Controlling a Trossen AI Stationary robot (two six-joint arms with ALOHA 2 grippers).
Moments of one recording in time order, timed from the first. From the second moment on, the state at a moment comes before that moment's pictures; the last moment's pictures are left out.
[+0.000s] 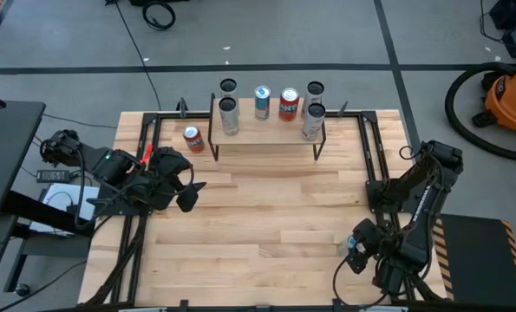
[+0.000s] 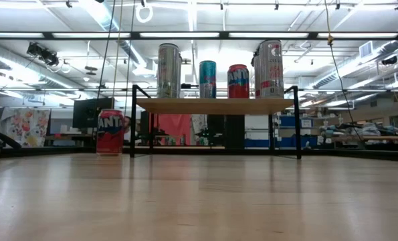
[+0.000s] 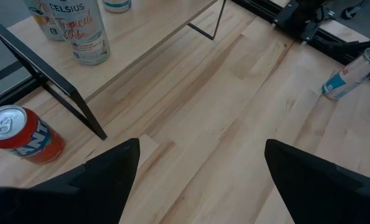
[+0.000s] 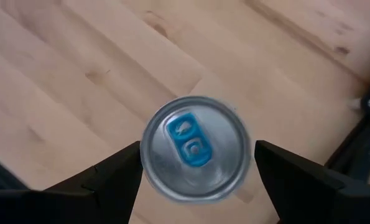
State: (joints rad) left arm -0.47 1.16 1.40 -1.21 -0.70 -0.98; right arm 1.10 1.54 1.17 -1.29 0.34 2.06
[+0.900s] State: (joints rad) left arm -0.47 1.16 1.40 -1.21 -0.70 -0.98; right arm 1.02 1.53 1.12 -1.22 0.32 2.12
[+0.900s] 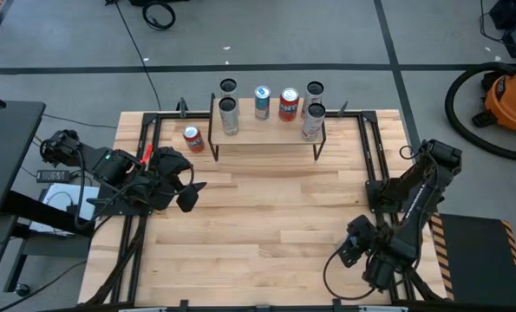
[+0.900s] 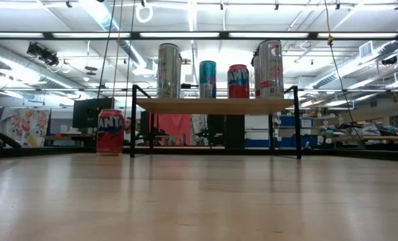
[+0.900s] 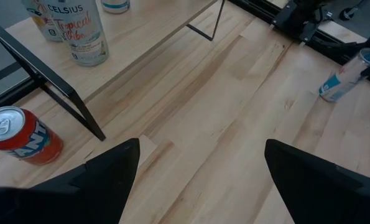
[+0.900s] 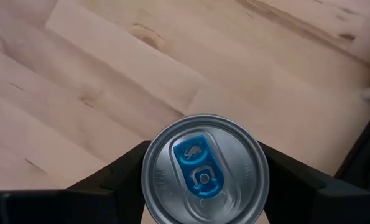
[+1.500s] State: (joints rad) left arm -0.47 1.16 1.40 -1.12 -0.72 -0.87; right arm 0.85 1.53 1.12 -1.23 0.23 2.29
